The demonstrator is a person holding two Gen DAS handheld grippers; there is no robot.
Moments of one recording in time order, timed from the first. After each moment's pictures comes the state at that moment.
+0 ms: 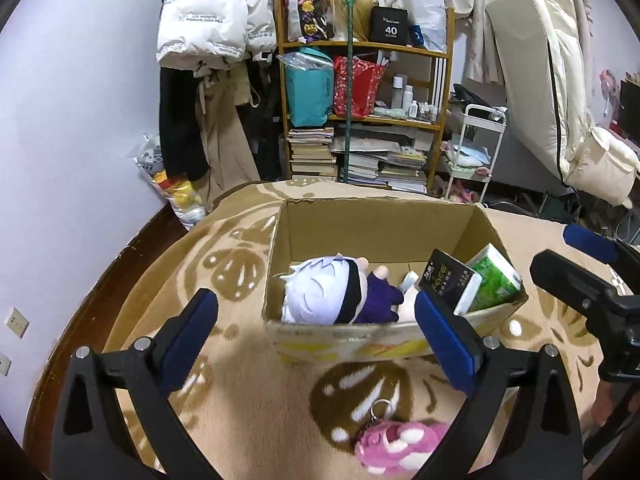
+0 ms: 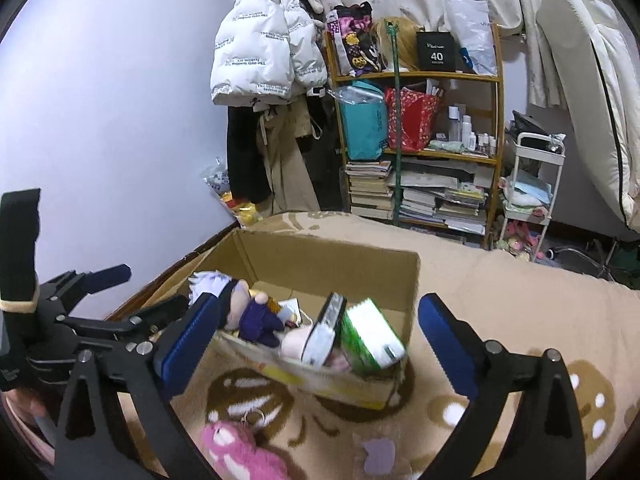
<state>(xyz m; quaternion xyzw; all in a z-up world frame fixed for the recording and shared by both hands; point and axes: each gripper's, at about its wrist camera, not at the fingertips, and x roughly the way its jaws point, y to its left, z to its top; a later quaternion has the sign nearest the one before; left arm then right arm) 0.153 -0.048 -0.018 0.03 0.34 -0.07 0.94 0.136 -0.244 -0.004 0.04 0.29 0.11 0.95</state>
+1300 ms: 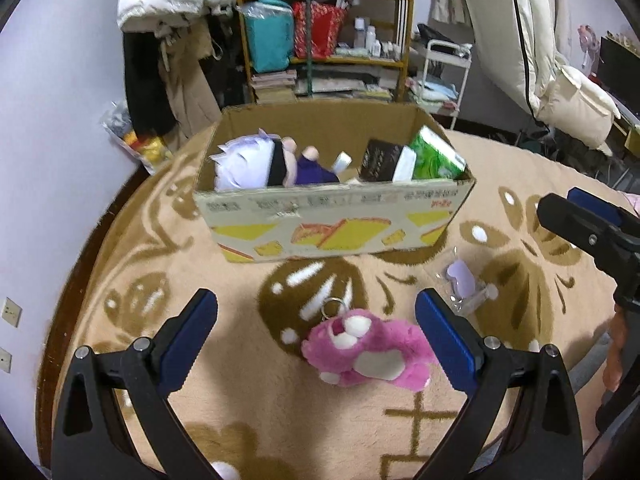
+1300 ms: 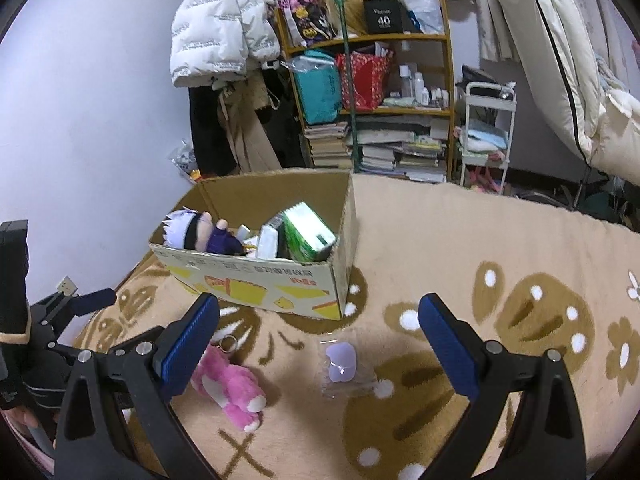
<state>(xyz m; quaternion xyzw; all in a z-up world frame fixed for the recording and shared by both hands) 0.097 -0.080 -0.061 0.06 0.43 -0.12 0.89 0.076 -0.282 -0.028 0.07 0.35 0.05 0.93</state>
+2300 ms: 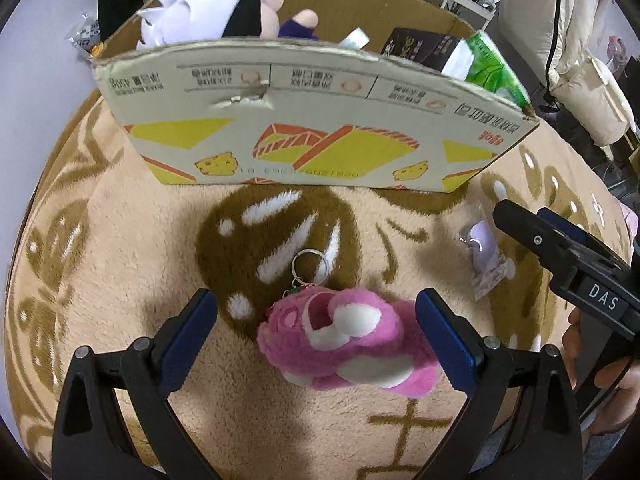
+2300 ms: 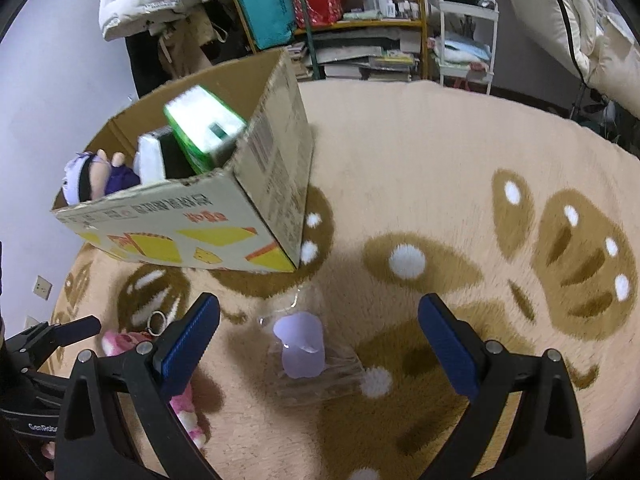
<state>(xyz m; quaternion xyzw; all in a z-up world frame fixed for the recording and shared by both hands) 0.145 -0.089 -0.143 0.00 0.57 -0.14 0.81 0.136 -0.300 -0.124 0.11 0.47 0.00 0.88</state>
